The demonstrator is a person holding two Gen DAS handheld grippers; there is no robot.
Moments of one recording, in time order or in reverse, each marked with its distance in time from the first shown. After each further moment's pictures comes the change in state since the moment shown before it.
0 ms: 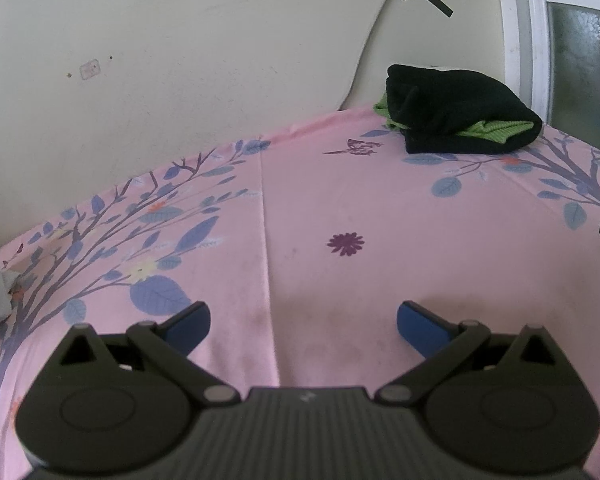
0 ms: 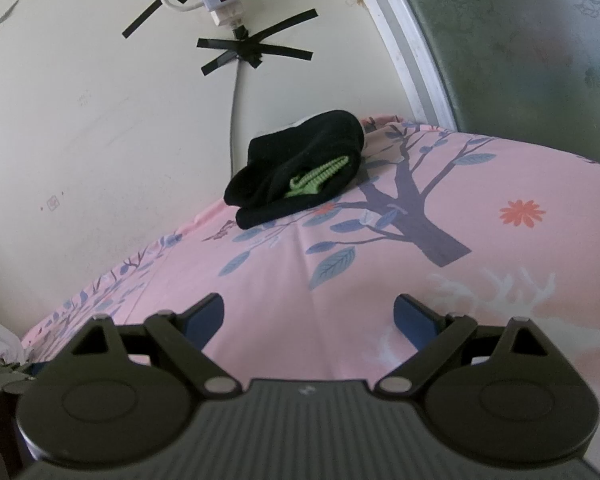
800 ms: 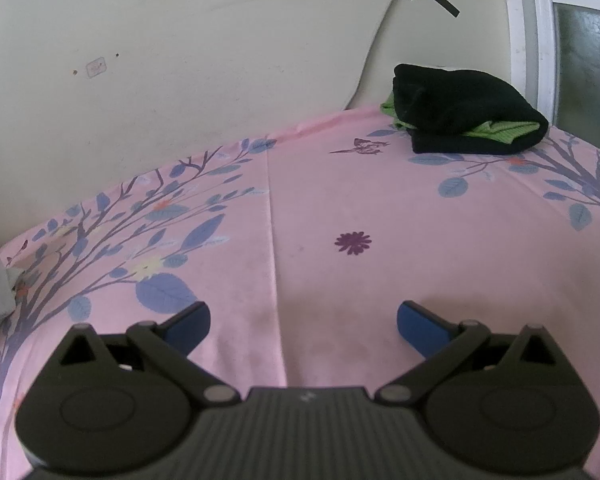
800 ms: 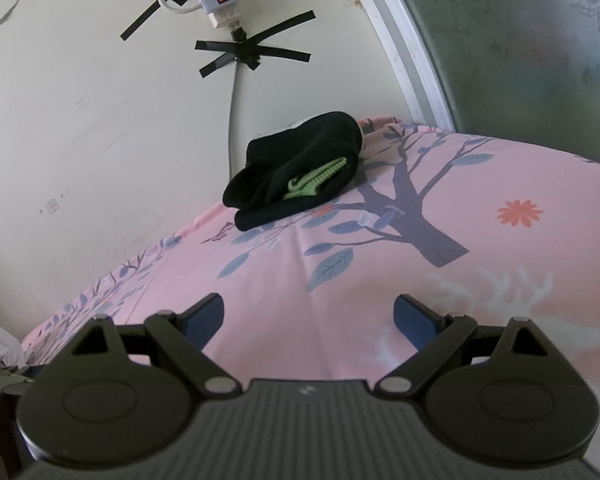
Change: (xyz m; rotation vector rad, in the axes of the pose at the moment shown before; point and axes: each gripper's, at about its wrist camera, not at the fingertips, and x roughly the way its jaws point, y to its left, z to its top) left arm 0.000 0.000 0.000 -0.010 0.005 0.015; right arm 0.000 -0.002 0.001 -0.002 0.002 0.004
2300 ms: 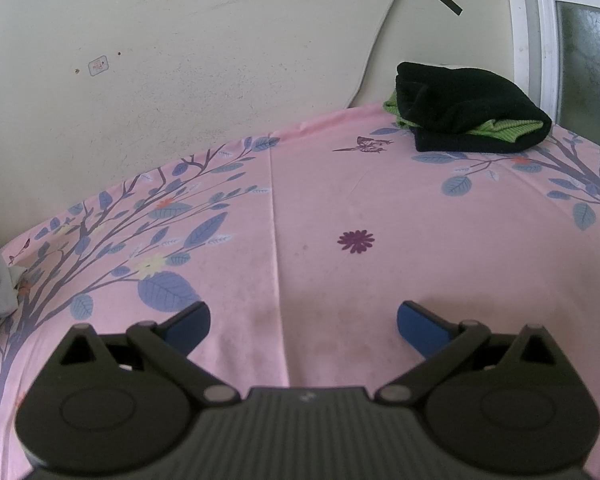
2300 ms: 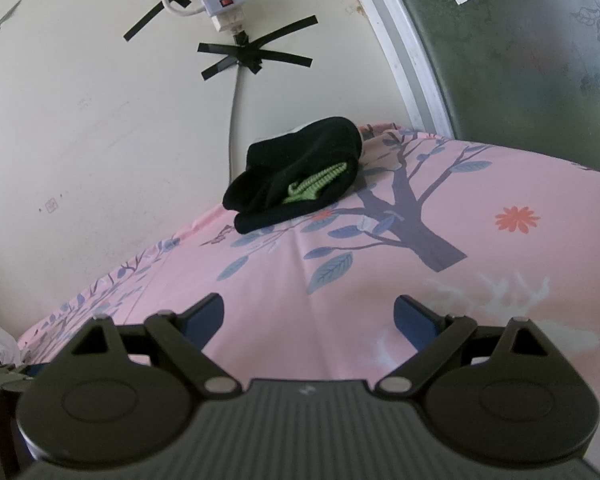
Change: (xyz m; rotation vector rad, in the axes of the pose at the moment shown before) left arm 0.000 0.001 0.000 0.001 0.001 -0.001; right arm -0.004 0.002 -0.001 -0.016 -0.017 -0.006
